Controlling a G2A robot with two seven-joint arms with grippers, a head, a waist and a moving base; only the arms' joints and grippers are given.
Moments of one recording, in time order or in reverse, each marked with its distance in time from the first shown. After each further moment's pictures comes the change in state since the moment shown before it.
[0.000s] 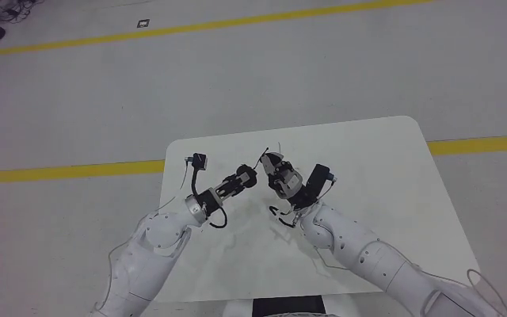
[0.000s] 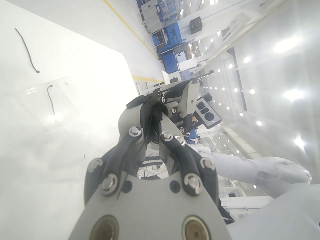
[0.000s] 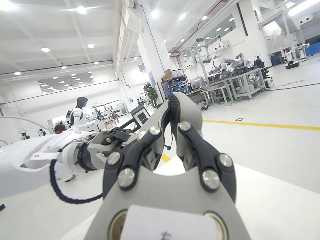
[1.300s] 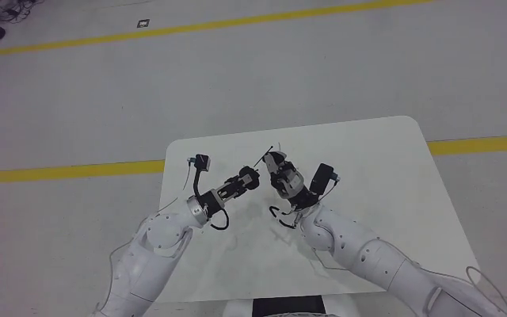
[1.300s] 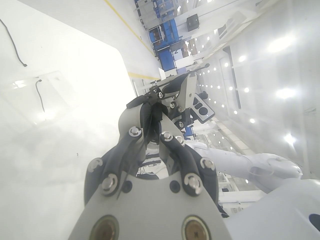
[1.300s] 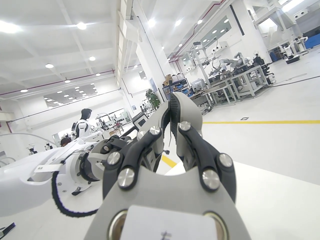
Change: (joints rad) left arm 0.007 -0.015 -0.006 -0.004 -0.013 0.000 -0.025; right arm 0.032 0.022 -0.075 0.002 0.124 0.000 -0.046
